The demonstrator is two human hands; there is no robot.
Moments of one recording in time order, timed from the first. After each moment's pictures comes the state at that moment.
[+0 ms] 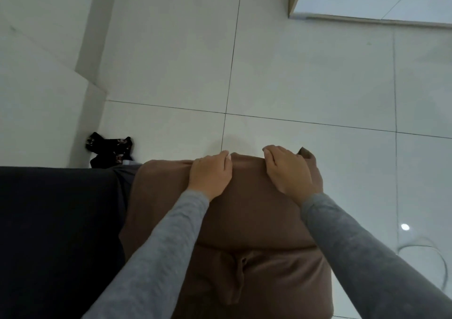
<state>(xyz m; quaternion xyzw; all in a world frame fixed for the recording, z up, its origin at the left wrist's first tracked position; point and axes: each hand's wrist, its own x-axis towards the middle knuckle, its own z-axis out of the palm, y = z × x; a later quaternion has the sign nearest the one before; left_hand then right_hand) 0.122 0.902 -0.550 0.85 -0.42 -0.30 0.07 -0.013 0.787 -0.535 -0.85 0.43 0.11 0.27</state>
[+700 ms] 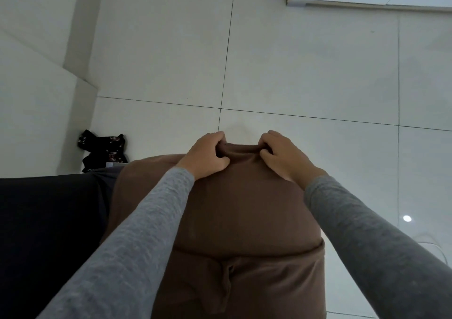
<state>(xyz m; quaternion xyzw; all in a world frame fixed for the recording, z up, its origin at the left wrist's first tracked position) 0.147 0.857 -0.569 0.77 -0.42 -0.43 0.20 -0.015 0.735 -0.562 -0.83 0.37 0.16 0.39</state>
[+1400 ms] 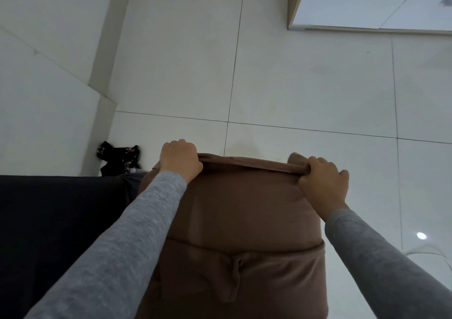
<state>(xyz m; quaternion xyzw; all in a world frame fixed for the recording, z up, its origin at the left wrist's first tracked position) 0.179 0.877 -0.504 0.84 -0.45 -0.20 -0.21 -0.071 0.750 -0.523 -0.82 0.53 0.13 0.16</state>
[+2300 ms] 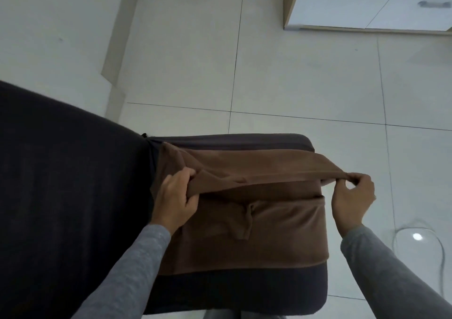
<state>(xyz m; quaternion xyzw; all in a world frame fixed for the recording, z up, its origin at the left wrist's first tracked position) 0.106 1.053 -0.487 0.83 -0.47 -0.15 0.25 -0.154 0.847 -0.506 -0.54 0.73 -0.25 0.33</state>
